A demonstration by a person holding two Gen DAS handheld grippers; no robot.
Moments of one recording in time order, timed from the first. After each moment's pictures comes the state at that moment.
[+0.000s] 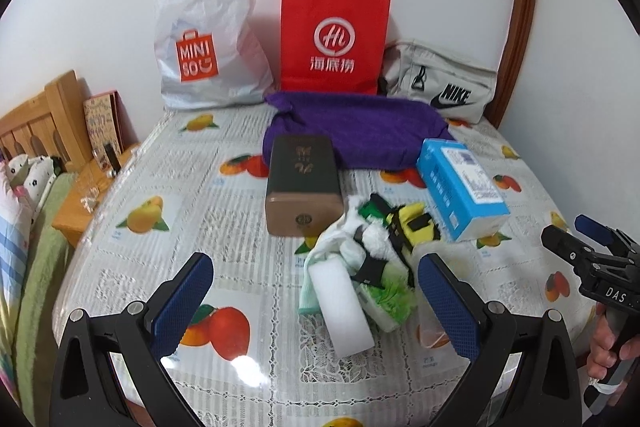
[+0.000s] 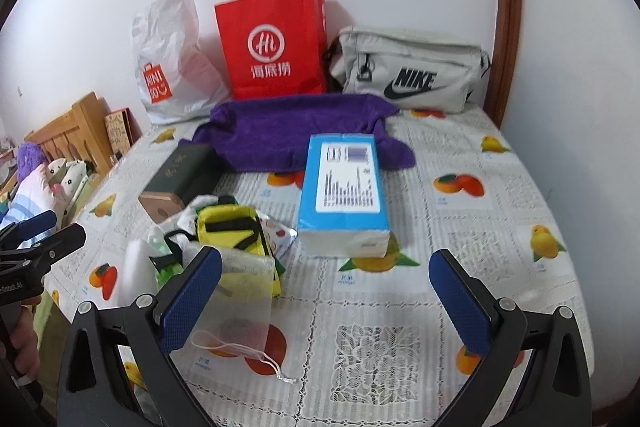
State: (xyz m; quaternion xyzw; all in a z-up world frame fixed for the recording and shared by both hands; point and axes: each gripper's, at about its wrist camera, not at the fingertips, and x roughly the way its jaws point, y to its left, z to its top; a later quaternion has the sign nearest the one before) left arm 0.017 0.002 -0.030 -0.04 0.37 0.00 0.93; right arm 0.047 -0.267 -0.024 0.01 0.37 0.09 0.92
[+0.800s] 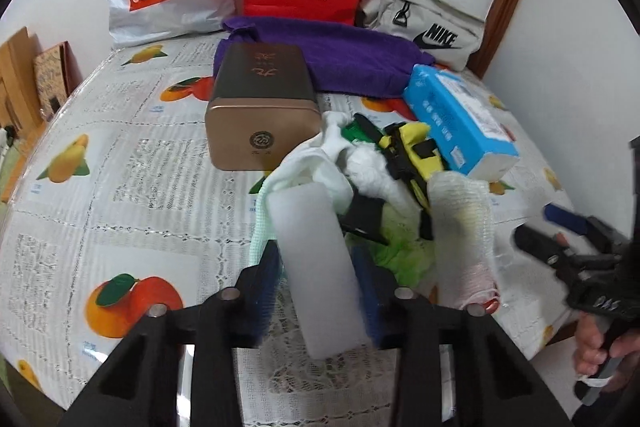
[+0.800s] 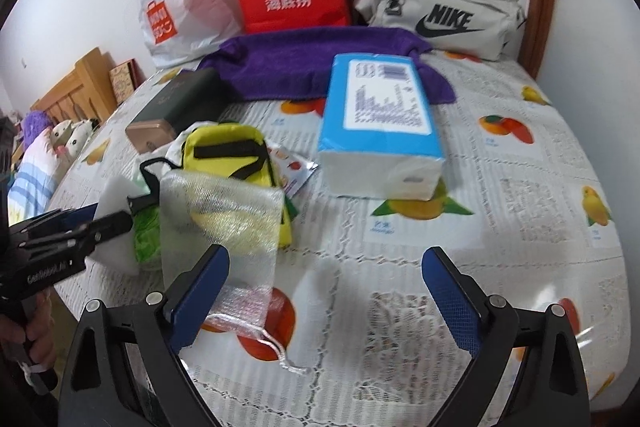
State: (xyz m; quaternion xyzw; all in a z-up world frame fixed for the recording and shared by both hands) left arm 0.043 -0.004 -0.107 -0.07 0.43 -0.07 0.90; right arm 0.063 -0.243 -0.092 0.00 0.44 0.13 0.89
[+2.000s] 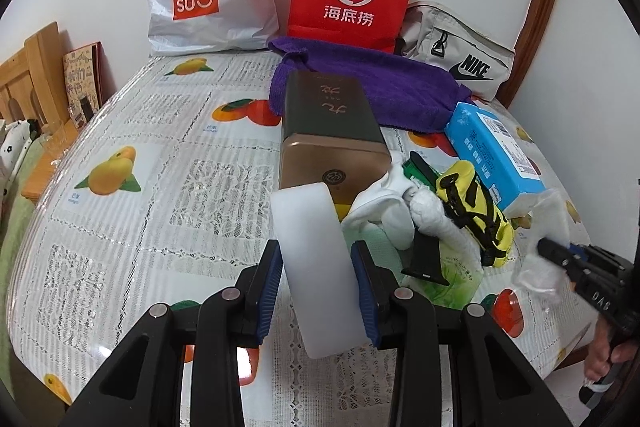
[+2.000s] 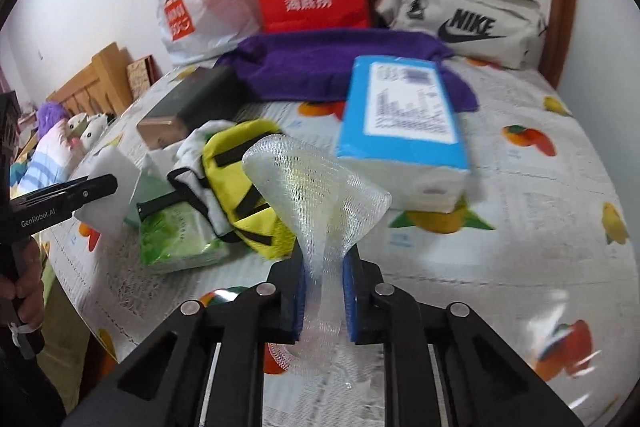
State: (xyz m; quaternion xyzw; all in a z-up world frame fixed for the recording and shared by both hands) left arm 0.051 0.034 -0.098 -0.07 0.41 -0.02 0.91; right arm 0.067 -0.245 -0.094 -0.01 0.43 0.15 0.89
